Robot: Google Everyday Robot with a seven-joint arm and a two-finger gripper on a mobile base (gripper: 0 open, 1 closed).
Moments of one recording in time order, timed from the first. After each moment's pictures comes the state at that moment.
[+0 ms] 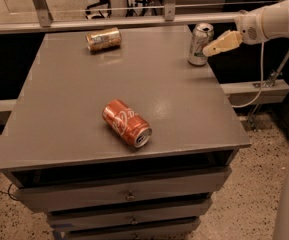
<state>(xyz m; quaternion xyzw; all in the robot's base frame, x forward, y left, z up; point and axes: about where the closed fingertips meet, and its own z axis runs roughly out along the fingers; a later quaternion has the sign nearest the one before) 0.765 -0.248 0.905 -0.39 0.79 0.13 0.47</state>
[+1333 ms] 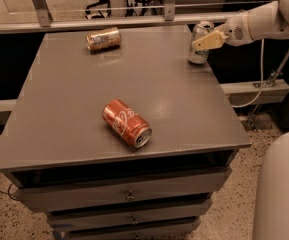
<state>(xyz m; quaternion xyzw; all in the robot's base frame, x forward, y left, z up) 0.766 -0.203 0.893 -0.38 0.79 0.23 0.43</state>
